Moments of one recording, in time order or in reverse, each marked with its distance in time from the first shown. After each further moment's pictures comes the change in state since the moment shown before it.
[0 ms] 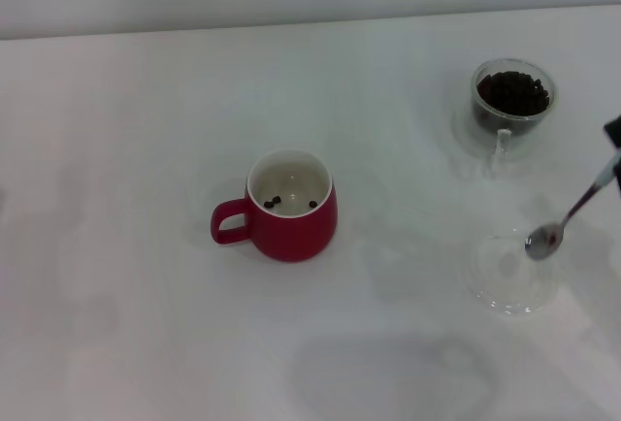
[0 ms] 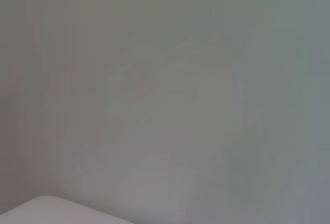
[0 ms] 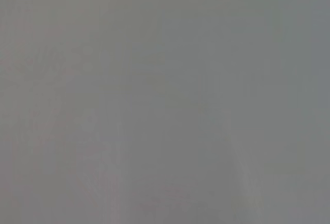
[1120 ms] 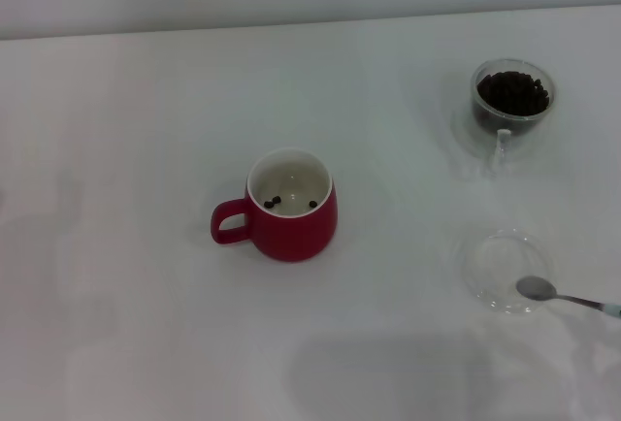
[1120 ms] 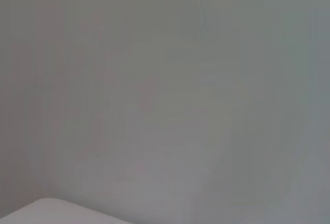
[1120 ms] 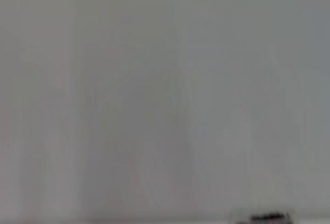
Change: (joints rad) left arm 0.000 0.002 0.001 0.005 0.000 0.000 0.004; right arm -0.282 -0.006 -0.113 0.116 -0.004 0.077 -0.275
